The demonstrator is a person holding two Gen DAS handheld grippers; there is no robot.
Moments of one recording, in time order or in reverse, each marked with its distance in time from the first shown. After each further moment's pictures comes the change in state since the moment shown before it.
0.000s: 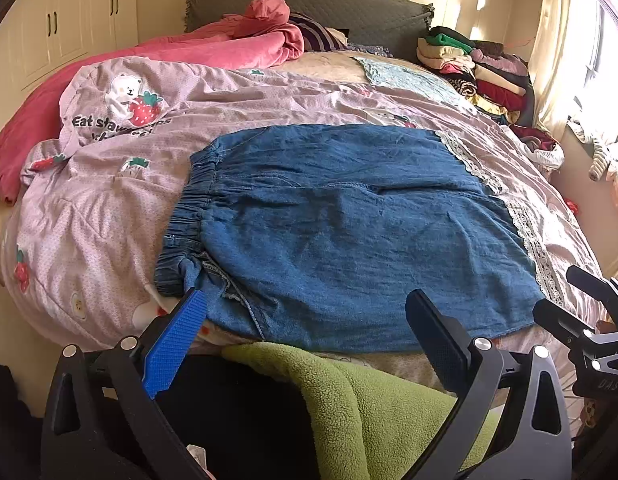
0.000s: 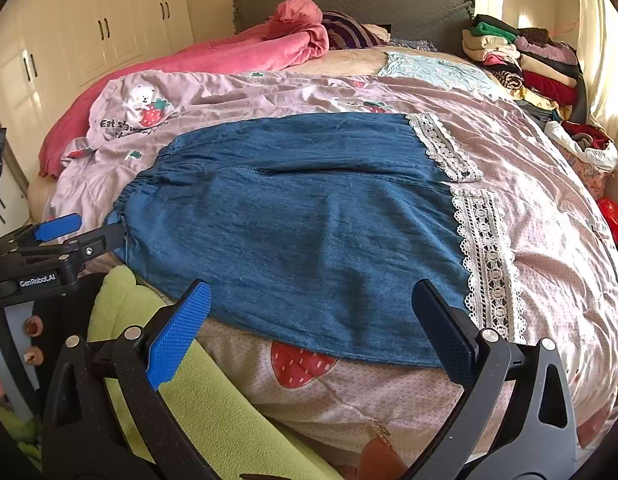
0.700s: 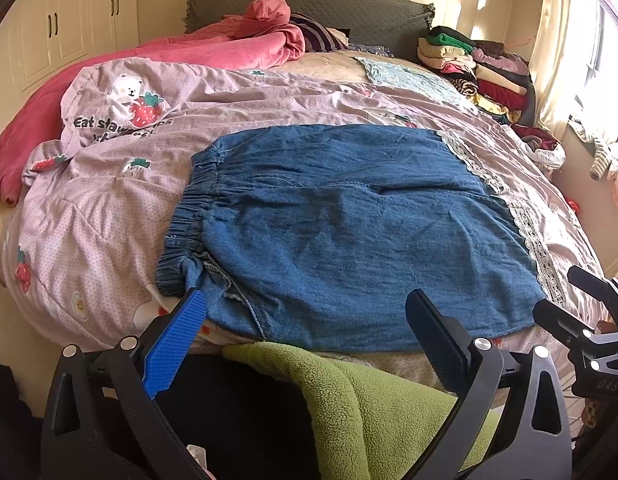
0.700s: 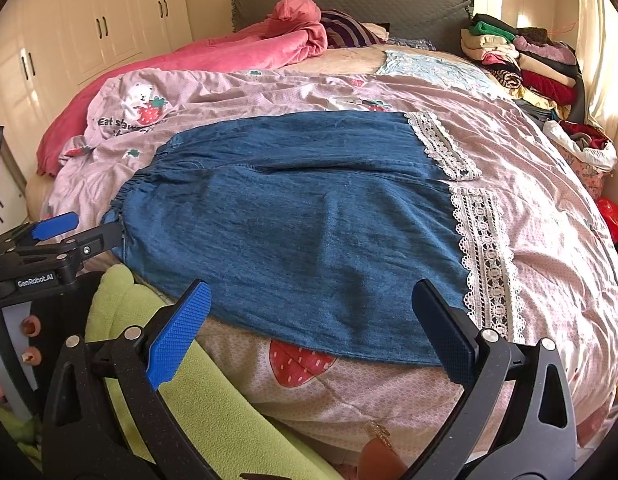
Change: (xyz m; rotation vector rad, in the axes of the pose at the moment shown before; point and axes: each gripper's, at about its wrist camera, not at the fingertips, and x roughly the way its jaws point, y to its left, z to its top) left arm -0.001 0.000 0.000 0.002 0.000 0.003; right arm 0.001 0.001 -0.001 0.000 0.002 -0.008
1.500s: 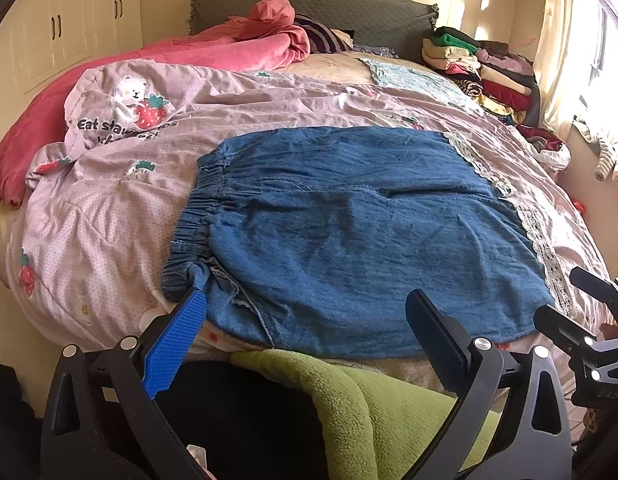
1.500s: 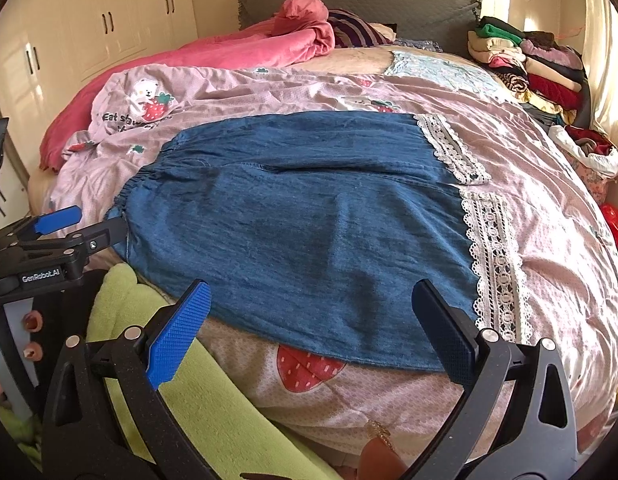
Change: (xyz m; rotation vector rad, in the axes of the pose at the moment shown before) left arm 0.003 0.010 0.007 -0.001 -0.005 0.017; right arm 0.009 0.005 0.003 -0.018 0.002 0.016
